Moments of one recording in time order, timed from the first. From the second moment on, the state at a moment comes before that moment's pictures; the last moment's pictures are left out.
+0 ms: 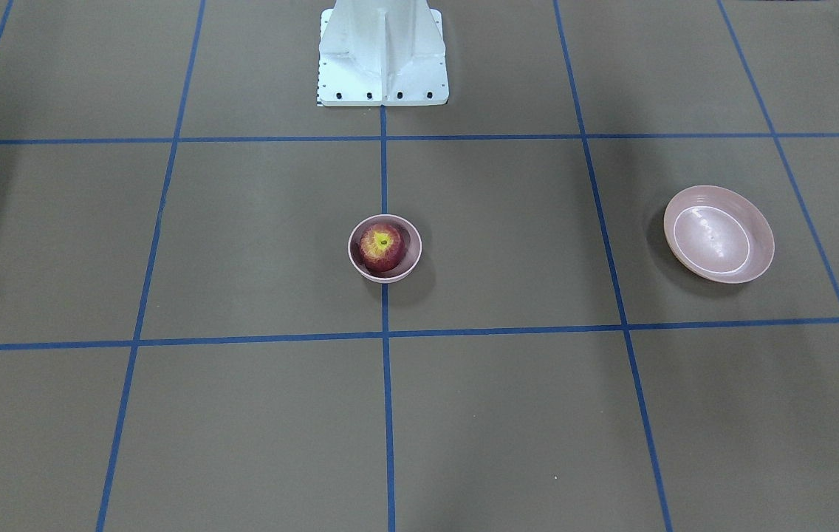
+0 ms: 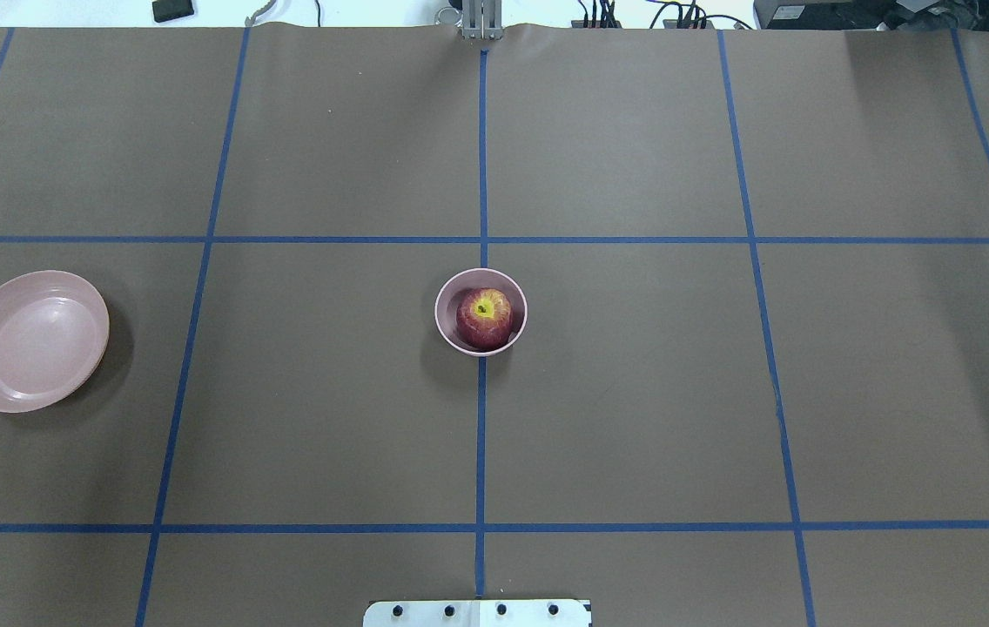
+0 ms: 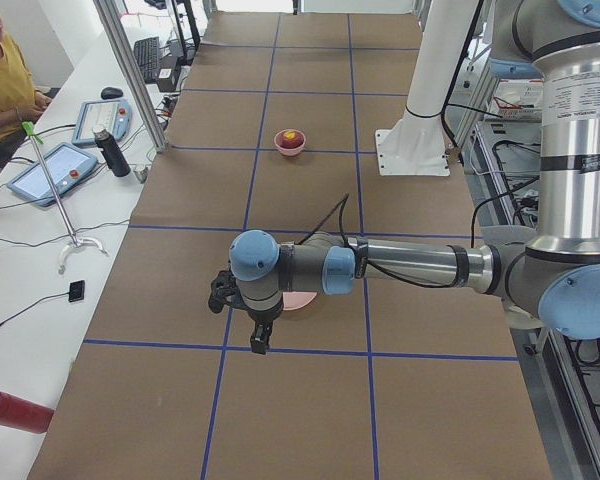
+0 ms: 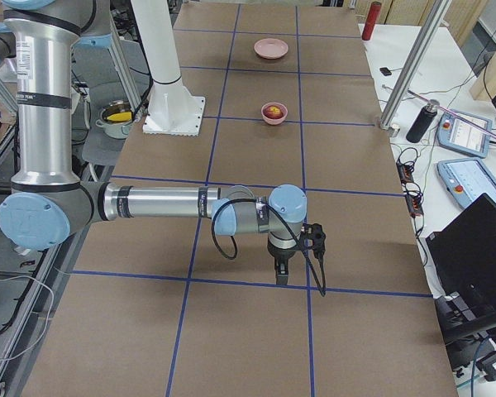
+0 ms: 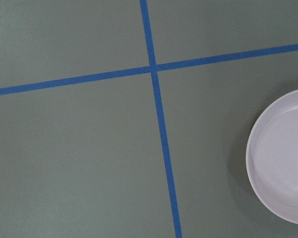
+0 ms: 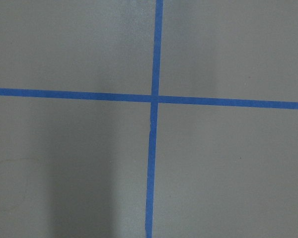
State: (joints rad) left arm -1.57 -1.50 -1.71 -1.54 -2.37 0.15; right arm 1.50 -1.63 1.65 -1.49 2.30 0.08
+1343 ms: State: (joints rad) left arm -1.57 -1.47 -1.71 -1.65 -2.37 0.14; right arm 1.50 -1.62 1.66 -1.49 2.30 0.12
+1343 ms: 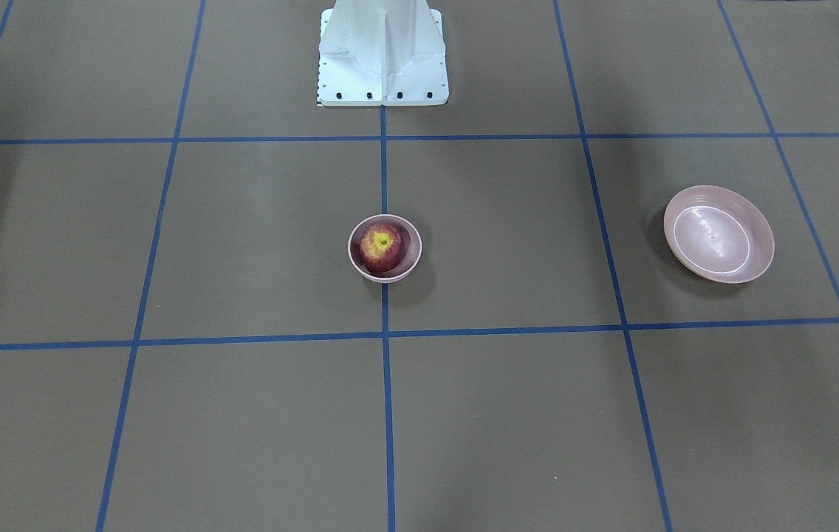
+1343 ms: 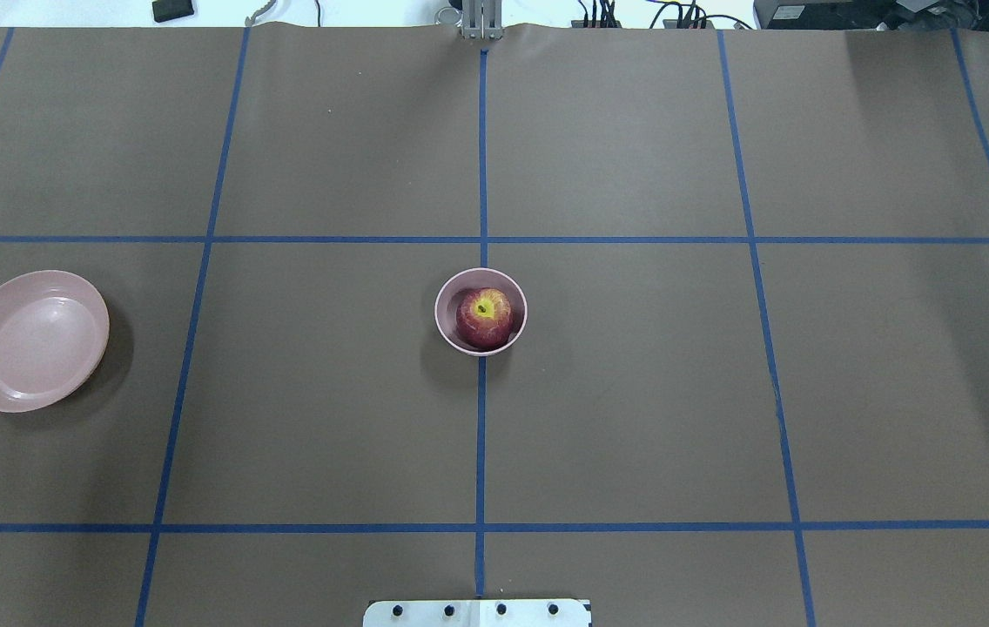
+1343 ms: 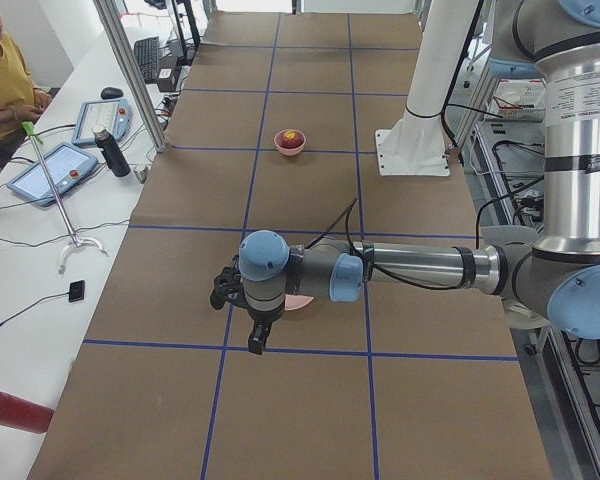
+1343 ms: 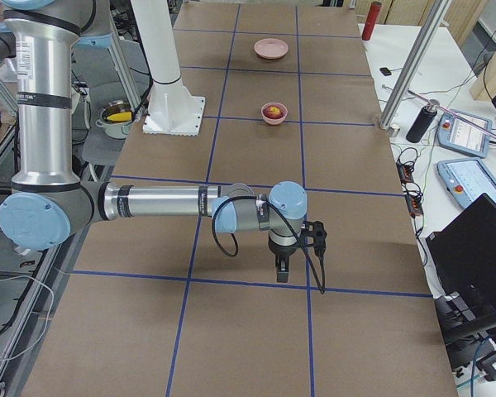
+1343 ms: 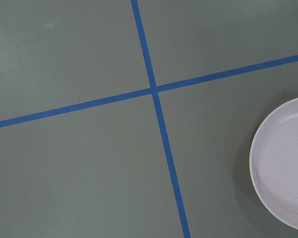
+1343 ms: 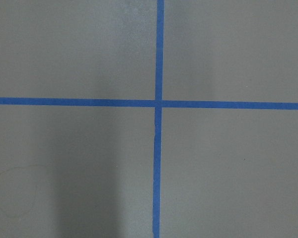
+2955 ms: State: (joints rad) left arm -1.57 -1.47 -1.71 -1.65 -2.37 0.14; right arm 1.50 -1.62 1.67 -1.49 2.30 0.12
